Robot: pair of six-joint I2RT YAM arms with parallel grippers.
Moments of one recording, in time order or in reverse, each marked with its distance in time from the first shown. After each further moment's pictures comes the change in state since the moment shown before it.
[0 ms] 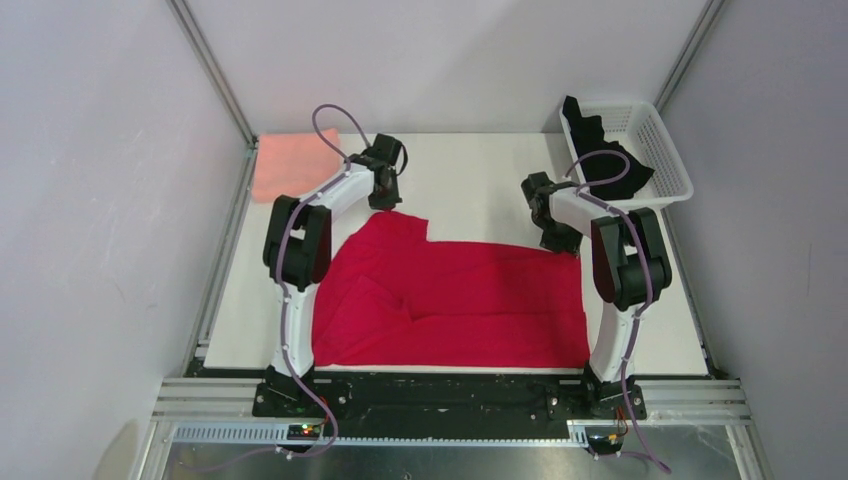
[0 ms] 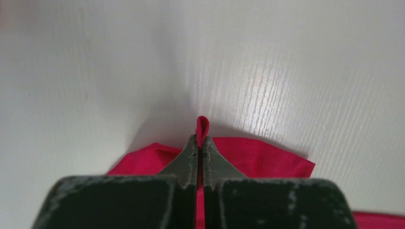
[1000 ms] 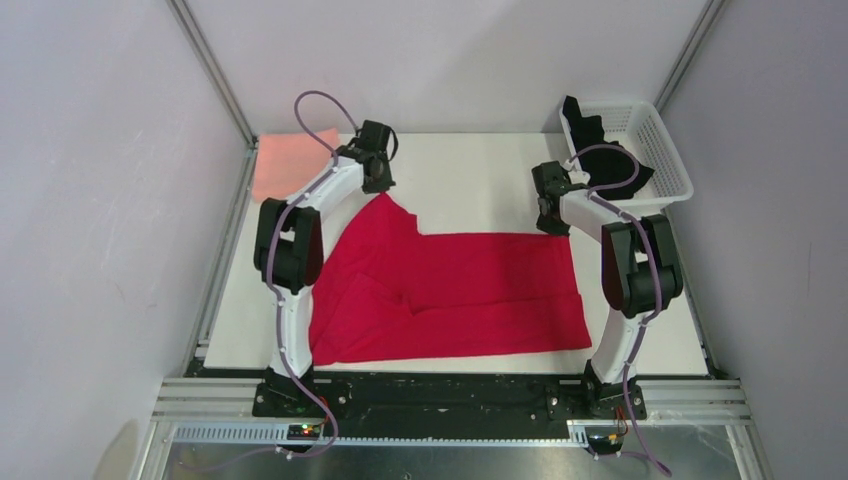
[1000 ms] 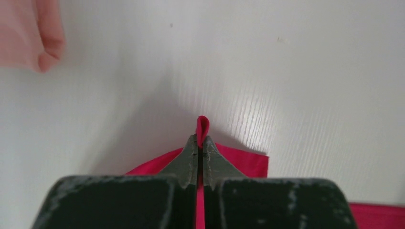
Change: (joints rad) left arm 0.033 -0.066 0.002 0.056 -0.016 -0.007; right arm -0.037 -0.075 -0.060 0.283 -0.182 -0.058
